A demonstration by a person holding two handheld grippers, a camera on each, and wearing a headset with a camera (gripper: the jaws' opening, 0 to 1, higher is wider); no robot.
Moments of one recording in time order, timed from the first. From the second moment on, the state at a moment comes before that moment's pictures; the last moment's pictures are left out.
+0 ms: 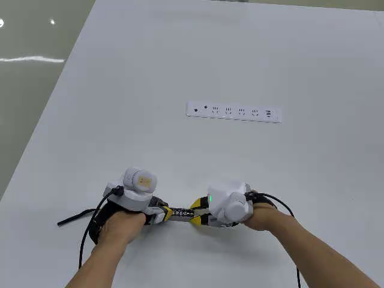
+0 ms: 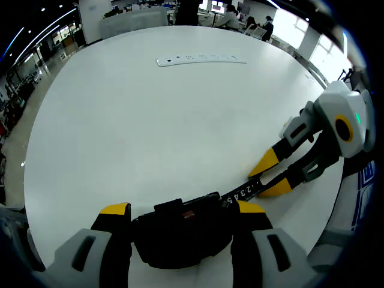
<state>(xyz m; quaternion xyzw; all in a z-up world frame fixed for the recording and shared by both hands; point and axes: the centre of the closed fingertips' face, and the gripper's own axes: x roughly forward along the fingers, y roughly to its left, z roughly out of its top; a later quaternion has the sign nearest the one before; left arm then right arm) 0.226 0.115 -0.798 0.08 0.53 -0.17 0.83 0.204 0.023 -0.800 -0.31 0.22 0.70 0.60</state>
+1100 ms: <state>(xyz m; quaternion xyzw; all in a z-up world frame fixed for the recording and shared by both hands) 0.225 0.117 -0.796 0.08 0.52 -0.18 0.83 0.203 0.041 -0.801 -0.31 0.21 0.70 0.60</state>
